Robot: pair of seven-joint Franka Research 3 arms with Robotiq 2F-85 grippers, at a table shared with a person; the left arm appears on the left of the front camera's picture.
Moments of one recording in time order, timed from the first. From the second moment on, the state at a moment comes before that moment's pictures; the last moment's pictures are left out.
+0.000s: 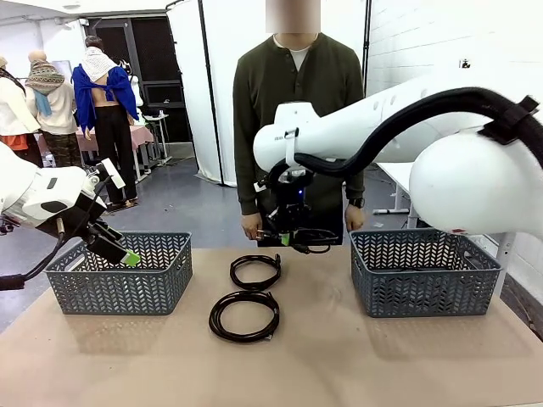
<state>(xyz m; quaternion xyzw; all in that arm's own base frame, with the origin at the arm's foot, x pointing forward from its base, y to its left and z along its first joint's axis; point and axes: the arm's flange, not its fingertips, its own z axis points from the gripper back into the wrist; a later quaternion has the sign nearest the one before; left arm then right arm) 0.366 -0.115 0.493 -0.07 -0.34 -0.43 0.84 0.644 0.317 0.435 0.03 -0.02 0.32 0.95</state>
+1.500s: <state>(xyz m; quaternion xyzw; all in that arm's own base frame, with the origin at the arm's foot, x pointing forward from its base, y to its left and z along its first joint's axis) 0.366 -0.115 0.493 -0.07 -0.34 -0.43 0.84 0.603 0.281 0.483 0.02 0.01 0.49 0.87</state>
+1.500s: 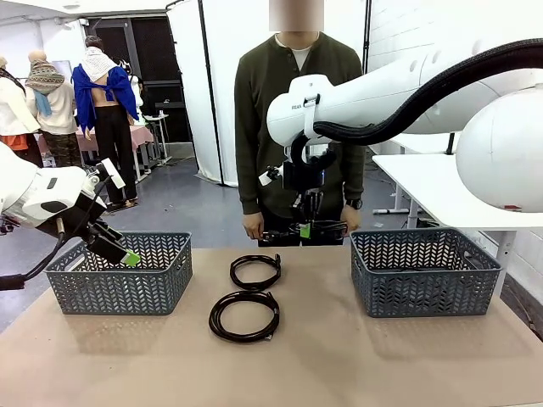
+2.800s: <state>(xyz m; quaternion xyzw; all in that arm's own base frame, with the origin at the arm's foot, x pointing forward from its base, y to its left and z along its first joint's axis) 0.366 -0.115 0.493 -0.07 -0.34 -0.43 0.84 0.509 0.100 0.538 0.02 -0.04 0.62 0.78</state>
